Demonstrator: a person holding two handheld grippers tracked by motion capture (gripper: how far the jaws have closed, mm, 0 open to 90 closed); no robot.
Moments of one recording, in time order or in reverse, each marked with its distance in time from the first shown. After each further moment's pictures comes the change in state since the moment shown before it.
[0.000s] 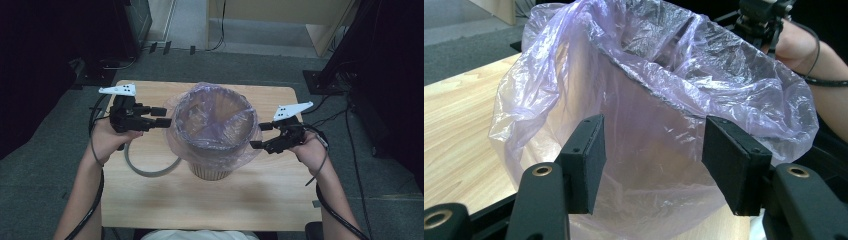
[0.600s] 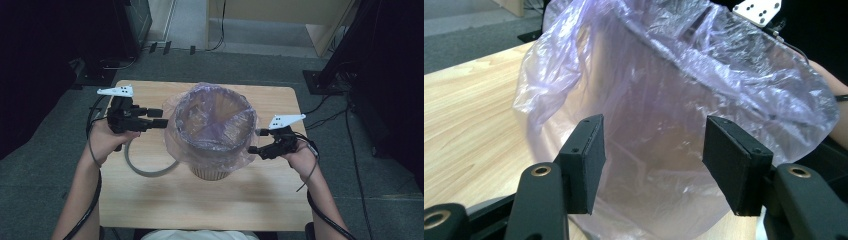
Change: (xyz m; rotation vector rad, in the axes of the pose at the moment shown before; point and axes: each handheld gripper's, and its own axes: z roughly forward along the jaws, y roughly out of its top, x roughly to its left) left arm 0.011 -0.009 -0.004 0.020 0.024 -0.028; right arm -0.006 -0.032 0.030 -0.043 -0.036 0.025
